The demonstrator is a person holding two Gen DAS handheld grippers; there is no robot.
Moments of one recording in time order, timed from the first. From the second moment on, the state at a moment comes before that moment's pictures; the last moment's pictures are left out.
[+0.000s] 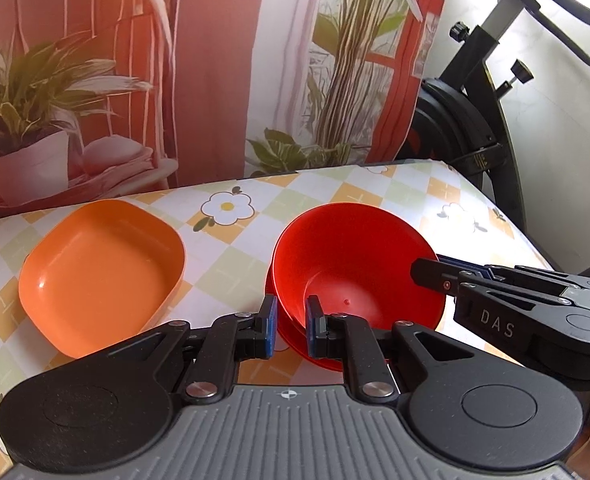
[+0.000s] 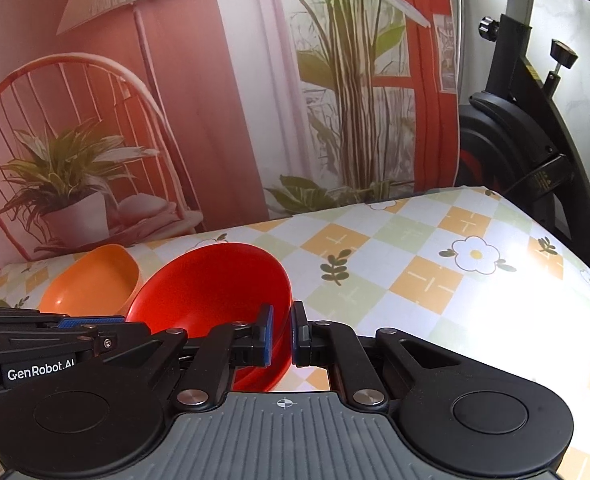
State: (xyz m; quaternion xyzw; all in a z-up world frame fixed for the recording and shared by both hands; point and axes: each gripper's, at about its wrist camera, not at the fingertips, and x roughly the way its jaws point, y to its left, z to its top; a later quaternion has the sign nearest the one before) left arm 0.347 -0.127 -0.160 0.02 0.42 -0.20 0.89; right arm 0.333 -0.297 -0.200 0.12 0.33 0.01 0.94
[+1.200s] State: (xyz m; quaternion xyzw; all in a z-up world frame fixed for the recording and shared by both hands) left arm 0.343 -0.128 -0.164 0.03 0.43 -0.20 0.88; right arm 0.320 -0.300 -0.210 0.13 0.35 -0.01 0.93
